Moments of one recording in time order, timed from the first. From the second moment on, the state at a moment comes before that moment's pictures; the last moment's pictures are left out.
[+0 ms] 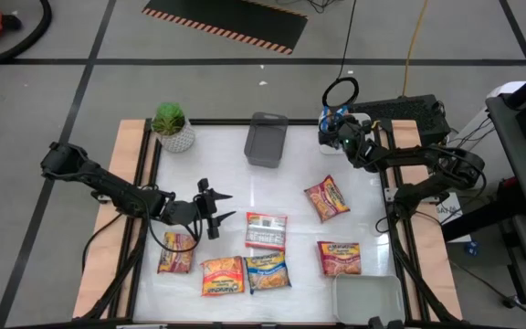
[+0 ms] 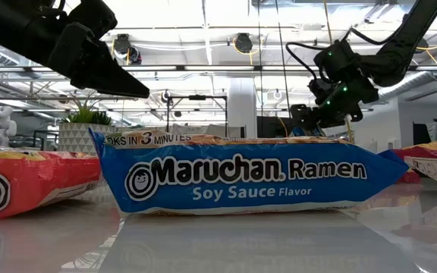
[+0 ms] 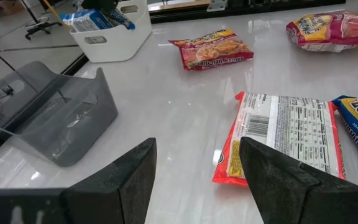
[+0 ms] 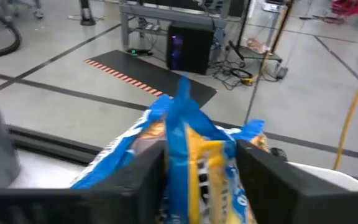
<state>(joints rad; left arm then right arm) -0.34 1.22 0.42 0.36 -0.57 -0.08 -0.66 1.41 0.44 0.58 0.68 0.17</state>
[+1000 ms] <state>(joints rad) -0.38 1.22 0.41 0.31 -0.57 -0.15 -0.59 1.36 0.12 1.55 0.66 -0.21</state>
